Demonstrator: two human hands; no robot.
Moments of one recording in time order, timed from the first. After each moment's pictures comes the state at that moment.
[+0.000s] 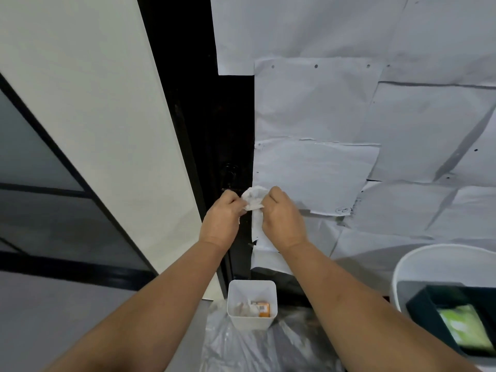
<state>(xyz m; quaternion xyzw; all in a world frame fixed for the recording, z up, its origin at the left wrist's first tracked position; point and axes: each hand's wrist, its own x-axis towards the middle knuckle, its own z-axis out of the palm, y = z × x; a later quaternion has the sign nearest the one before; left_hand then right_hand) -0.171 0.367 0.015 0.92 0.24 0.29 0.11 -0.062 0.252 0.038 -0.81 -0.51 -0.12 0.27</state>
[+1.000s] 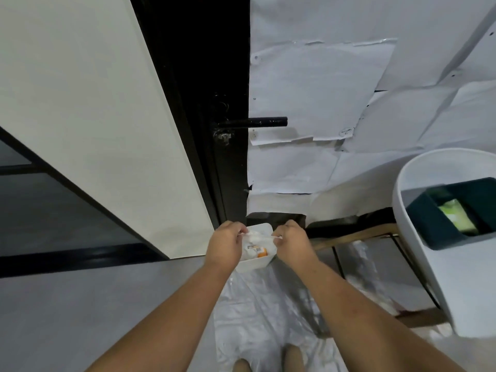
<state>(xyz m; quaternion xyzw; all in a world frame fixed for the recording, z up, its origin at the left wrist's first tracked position) -0.267 0.330 -0.133 0.90 0.28 0.08 0.33 -0.165 0.185 -0.111 -0.91 -0.29 0.22 0.22</state>
